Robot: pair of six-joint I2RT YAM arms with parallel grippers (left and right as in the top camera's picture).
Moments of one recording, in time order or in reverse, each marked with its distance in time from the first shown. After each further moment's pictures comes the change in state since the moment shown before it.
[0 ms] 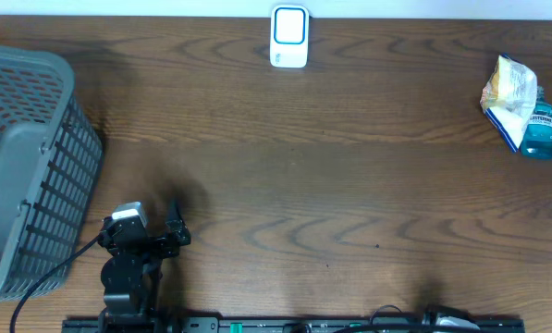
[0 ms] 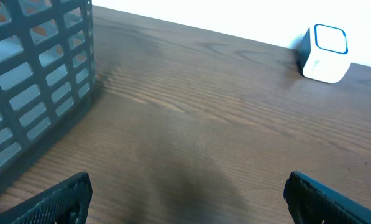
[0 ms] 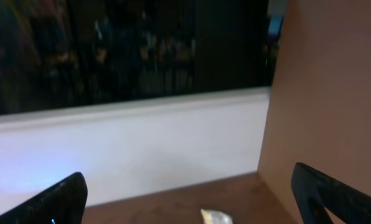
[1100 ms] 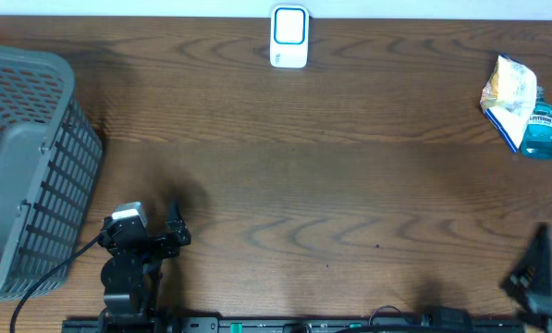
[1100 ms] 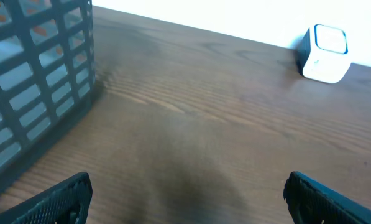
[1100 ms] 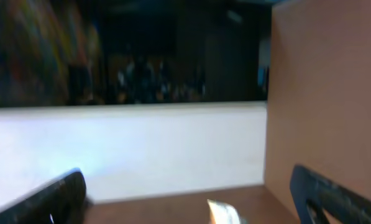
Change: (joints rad) left arm 0.000 0.000 0.000 -0.001 0.000 0.000; right arm 0.056 -0.873 -0.853 0.202 -0.008 0.000
